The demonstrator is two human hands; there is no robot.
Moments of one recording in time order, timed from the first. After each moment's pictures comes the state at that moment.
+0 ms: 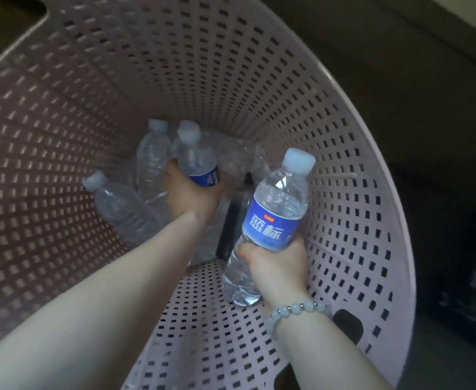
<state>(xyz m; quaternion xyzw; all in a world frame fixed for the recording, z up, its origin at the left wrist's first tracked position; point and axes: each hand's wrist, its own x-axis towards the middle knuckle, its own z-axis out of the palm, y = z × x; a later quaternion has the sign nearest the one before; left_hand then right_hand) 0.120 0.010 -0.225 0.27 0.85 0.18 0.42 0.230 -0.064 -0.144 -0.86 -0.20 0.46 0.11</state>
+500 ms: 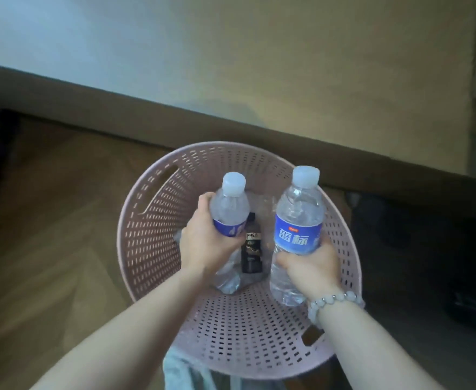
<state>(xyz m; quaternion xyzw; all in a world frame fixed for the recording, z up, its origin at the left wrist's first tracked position) 0.052 0.026 -0.005 0.51 0.74 0.12 0.43 0.207 -0.012 0.026 -0.83 -0.18 0.50 0.20</state>
